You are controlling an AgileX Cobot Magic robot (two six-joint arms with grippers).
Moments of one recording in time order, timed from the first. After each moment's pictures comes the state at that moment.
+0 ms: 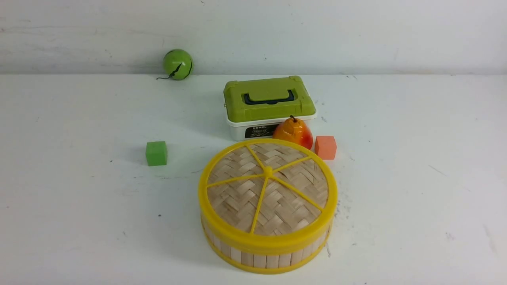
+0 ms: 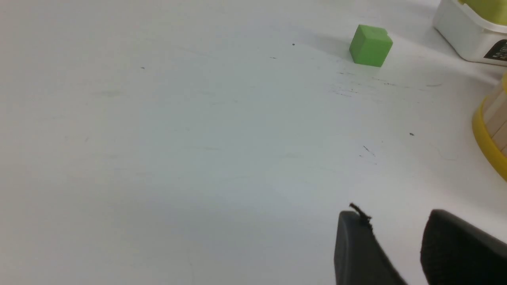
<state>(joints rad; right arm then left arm) -0.06 -0.01 0.02 -0.10 0.39 0.23 0.02 -0.01 0.03 -0.01 0.36 -0.20</state>
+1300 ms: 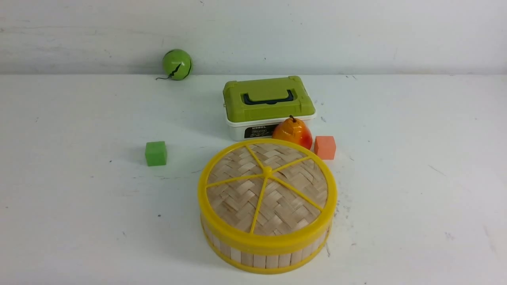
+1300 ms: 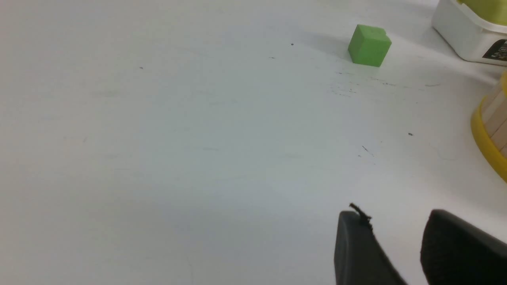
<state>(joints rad) -0.03 0.37 -0.62 0.47 0.76 -0.22 0.02 -0.01 0.03 -0.01 0.36 -0.20</state>
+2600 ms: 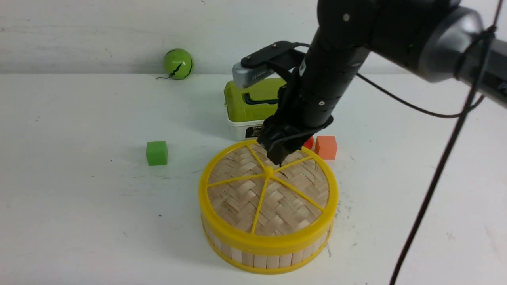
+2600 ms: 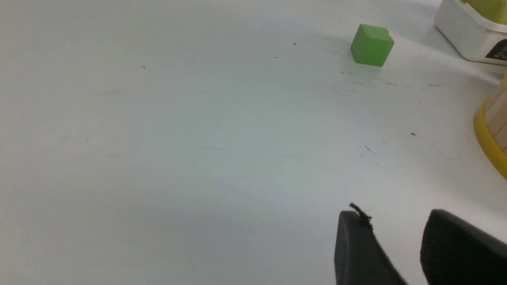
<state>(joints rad) 0.57 2.01 -1.96 0.16 1.23 -0.19 0.02 -0.01 0.03 -0.01 0.36 -0.20</state>
